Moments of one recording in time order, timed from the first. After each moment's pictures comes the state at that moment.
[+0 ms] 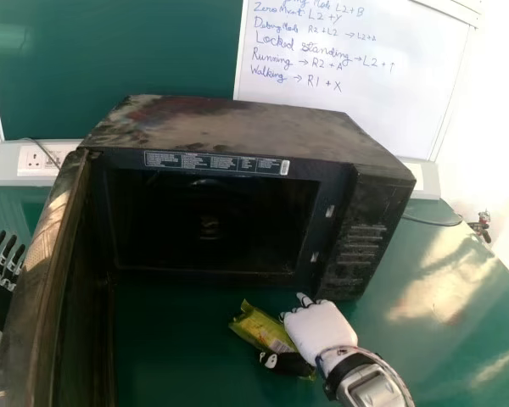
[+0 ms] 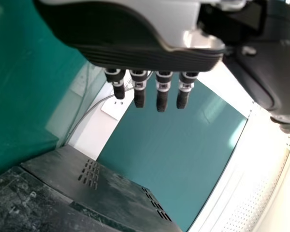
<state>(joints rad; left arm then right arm) -0.06 0.25 0.65 0.37 -0.70 -0.17 -0.60 -0.10 -0.60 0.31 -0.39 -1.29 0.02 0.58</state>
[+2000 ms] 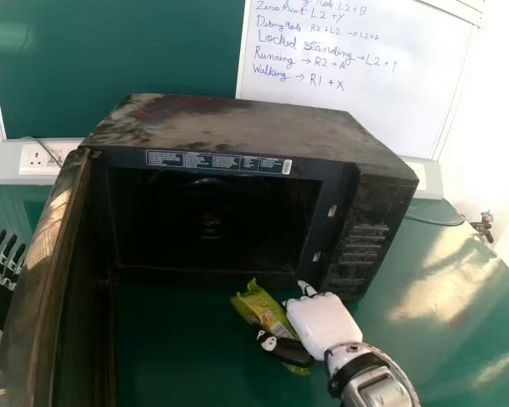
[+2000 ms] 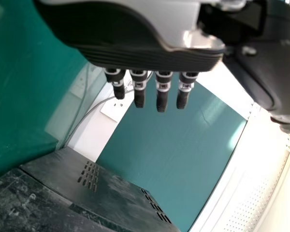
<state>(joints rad) -0.07 0.25 0.65 0.37 -0.70 -0.17 -0.60 -0.06 -0.54 0.23 -0.43 -1.18 0.06 0.47</state>
